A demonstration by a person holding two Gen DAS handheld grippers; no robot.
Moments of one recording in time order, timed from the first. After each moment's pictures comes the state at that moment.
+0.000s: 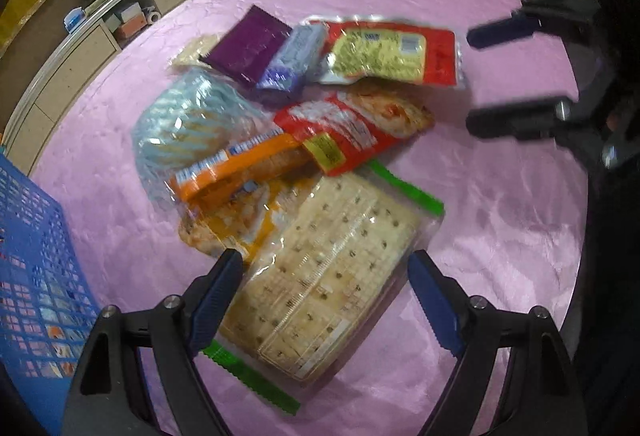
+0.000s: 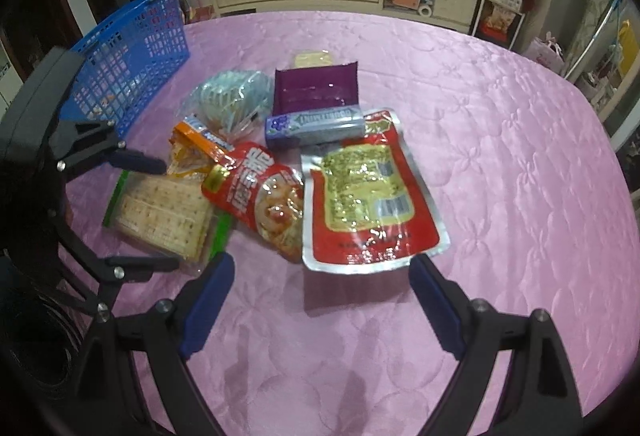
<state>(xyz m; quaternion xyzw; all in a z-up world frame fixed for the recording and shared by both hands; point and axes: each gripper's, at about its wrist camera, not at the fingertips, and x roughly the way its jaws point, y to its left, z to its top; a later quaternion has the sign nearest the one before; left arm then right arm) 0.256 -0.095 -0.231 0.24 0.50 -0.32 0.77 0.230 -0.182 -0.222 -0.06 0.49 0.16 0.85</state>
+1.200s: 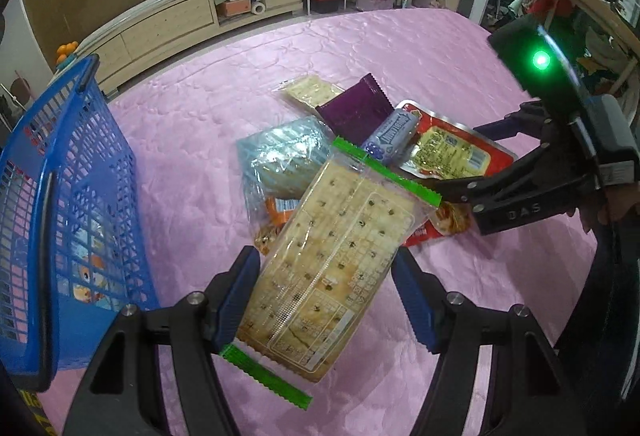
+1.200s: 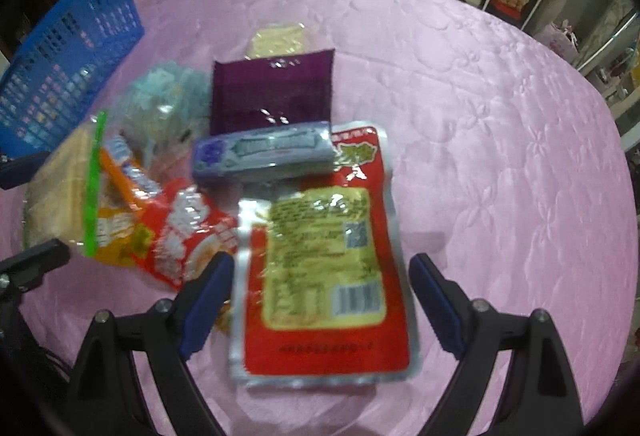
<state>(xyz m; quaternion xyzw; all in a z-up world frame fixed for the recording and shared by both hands) 0.274 -0.076 -0.176 0.09 0.49 -0.18 0.85 0.332 -0.173 -0.254 -0.10 0.57 0.14 0.80</state>
